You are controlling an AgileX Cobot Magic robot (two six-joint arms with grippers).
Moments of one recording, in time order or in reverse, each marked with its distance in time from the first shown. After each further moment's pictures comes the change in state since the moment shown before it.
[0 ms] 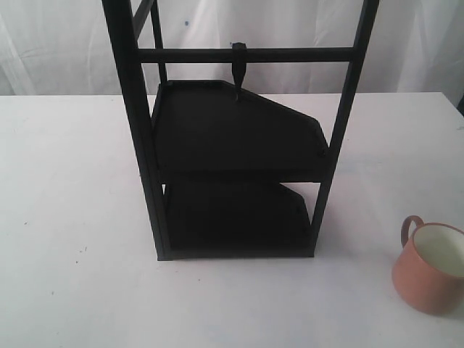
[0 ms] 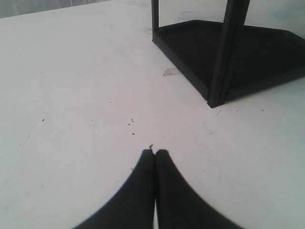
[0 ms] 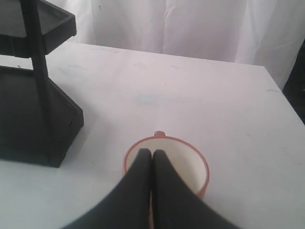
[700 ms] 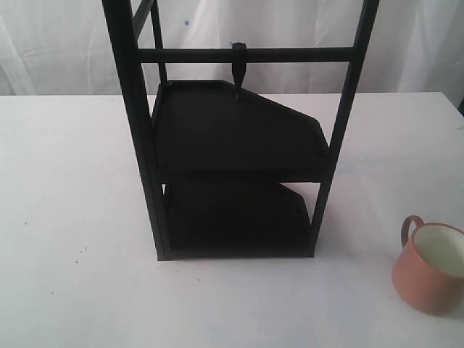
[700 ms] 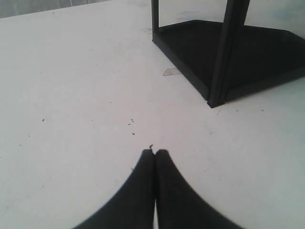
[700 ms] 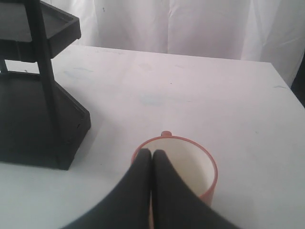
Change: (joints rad) left arm 0.000 0.000 0.000 0.000 0.000 0.000; right arm 0.000 0.000 0.000 0.059 0.000 0.003
